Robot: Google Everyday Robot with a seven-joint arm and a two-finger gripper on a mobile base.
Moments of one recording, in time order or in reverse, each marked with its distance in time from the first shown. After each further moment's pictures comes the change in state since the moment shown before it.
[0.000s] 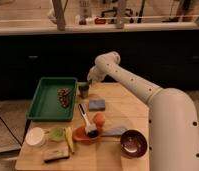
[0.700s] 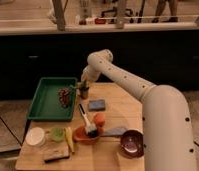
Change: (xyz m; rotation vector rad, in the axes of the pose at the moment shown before) arm -0.039 -0.012 0.005 -0.062 -0.055 -0.111
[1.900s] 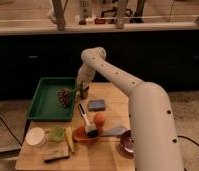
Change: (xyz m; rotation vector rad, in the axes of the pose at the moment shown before) arm -0.023 -0.003 0.016 -0.115 -0.088 -0.055
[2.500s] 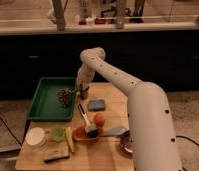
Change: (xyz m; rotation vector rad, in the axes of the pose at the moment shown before) arm -0.003 -0.001 0.004 -0.016 0.000 -0.005
